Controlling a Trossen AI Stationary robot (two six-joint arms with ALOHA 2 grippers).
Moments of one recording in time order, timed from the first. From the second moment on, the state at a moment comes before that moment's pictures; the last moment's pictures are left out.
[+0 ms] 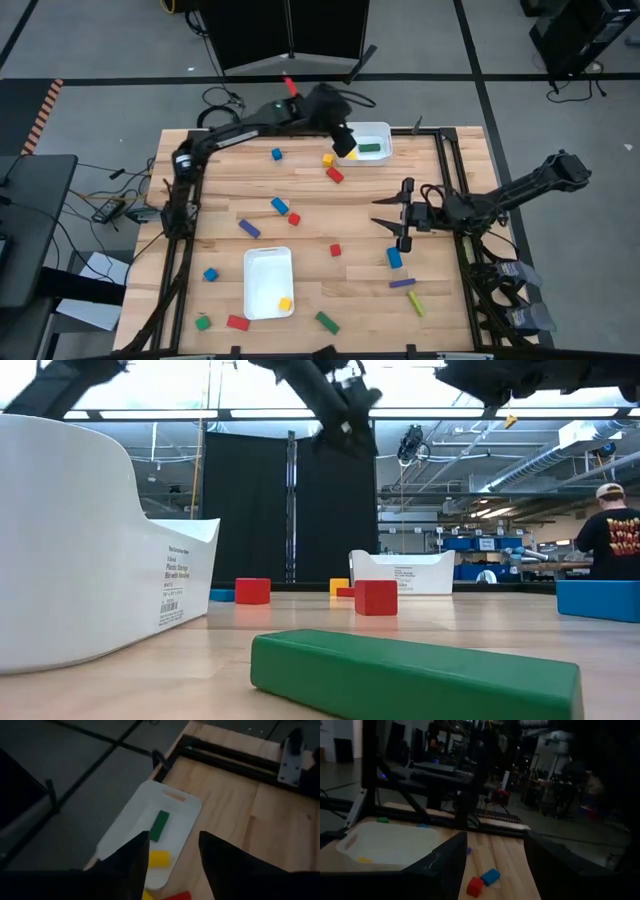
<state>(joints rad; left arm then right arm) 0.37 1.99 2.07 -0.70 -0.13 -0.03 0.29 0.92 0.37 0.60 0.43 -0.22</state>
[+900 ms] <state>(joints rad) 0.17 1.28 1.19 -0.43 -0.28 -0.19 0.17 1.40 0.57 0.66 0.41 -0.10</state>
